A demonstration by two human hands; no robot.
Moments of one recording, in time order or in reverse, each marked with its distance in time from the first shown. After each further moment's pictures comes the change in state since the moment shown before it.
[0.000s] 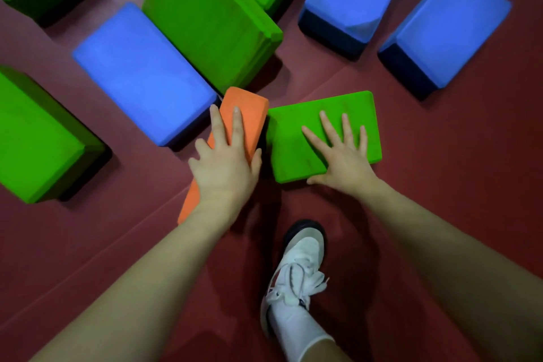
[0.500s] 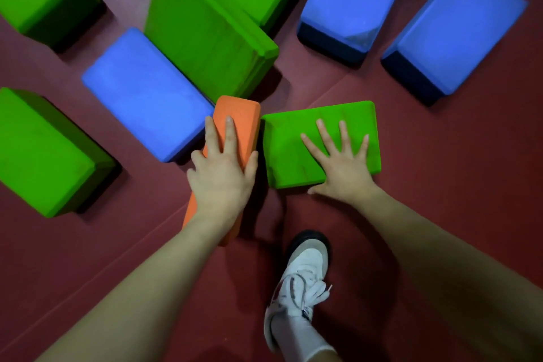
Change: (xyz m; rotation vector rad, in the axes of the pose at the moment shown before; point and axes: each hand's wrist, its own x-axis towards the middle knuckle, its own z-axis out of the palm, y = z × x) left_hand 0.014 0.010 -0.016 -0.072 -0.033 -0.078; right_hand 0.018 0.010 0.004 -0.080 -0.016 -0.050
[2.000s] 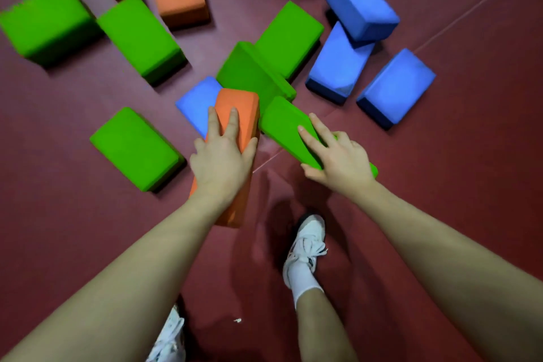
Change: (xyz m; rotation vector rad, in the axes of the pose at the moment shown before) left_hand -0.103 -0.067 -0.224 -0.151 0.057 0.018; right_hand -0.161 -0.112 -0.208 0.008 0.515 -0.113
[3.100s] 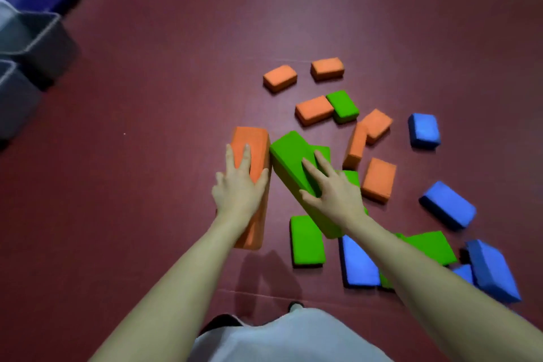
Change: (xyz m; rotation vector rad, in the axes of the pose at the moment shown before) left_hand -0.231 -0.308 -0.478 -0.257 0.492 -0.623; right_hand 0.106 -0.504 -0.409 0.071 0.013 -0.536
